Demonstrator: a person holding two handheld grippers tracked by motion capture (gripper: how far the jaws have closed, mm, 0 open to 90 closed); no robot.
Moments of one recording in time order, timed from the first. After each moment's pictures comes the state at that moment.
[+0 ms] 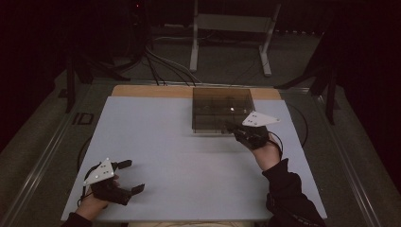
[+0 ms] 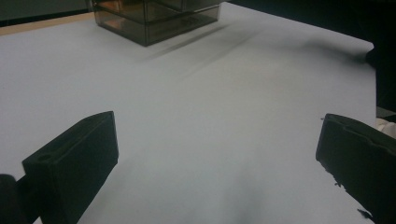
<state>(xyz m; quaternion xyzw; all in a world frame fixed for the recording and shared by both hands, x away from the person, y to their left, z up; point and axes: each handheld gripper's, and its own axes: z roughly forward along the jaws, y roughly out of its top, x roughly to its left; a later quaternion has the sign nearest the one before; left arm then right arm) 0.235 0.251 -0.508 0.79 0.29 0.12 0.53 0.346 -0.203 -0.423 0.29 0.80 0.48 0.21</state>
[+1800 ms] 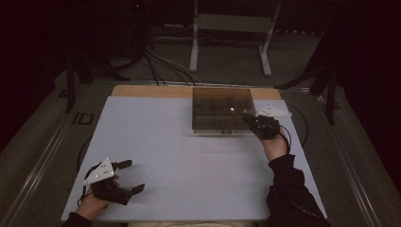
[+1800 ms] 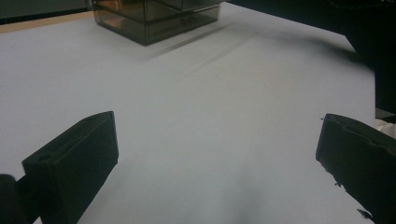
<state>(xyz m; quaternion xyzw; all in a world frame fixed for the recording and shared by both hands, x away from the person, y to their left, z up) 0.236 0.252 -0.509 0.79 0.29 0.11 0.53 0.387 -0.249 -0.450 0.39 0.76 0.45 0.25</state>
